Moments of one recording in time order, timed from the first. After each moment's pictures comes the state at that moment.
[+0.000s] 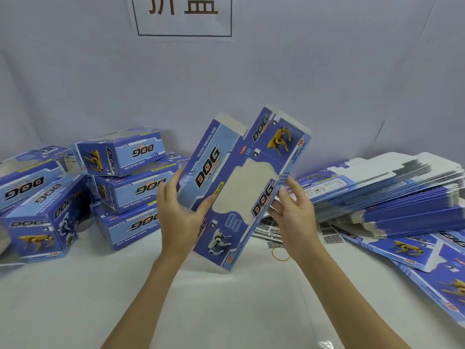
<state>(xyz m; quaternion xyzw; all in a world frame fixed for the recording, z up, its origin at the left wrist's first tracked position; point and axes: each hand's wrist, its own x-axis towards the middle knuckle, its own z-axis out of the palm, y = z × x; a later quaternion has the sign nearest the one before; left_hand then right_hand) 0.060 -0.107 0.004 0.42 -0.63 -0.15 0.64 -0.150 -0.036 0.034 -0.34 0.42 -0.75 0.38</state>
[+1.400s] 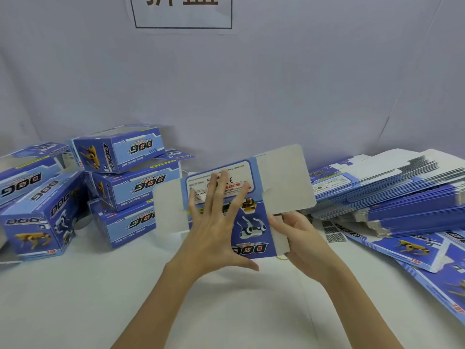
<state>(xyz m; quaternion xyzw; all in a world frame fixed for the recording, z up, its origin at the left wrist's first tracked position) 0.031 -0.081 -0.006 0.36 -0.88 0.02 0.30 -0.166 -0.003 0.014 -0.43 0.44 -0.57 0.54</state>
